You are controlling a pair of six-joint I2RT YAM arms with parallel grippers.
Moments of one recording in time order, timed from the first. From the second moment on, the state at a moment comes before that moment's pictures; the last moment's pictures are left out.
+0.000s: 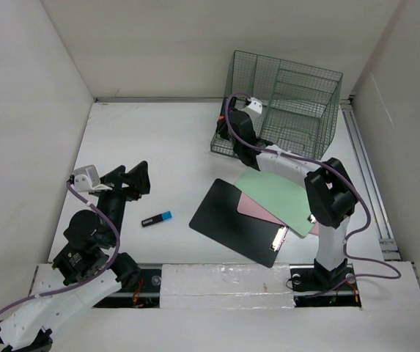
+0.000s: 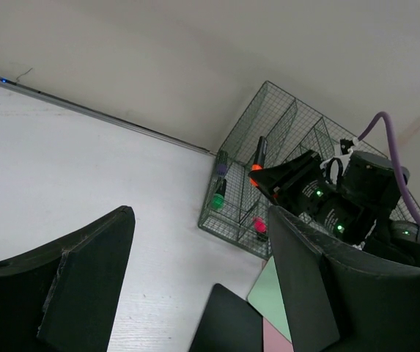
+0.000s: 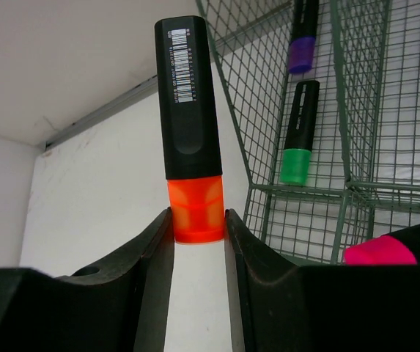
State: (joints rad) left arm -0.80 0.32 0.66 -0.14 -0.71 -0.36; right arm 0.64 1.93 1.42 0.21 0.46 0.76
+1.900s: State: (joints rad) left arm -0.80 0.36 0.66 -0.13 -0.72 -0.34; right arm 0.98 1.99 1.33 0.11 -0.21 0.05
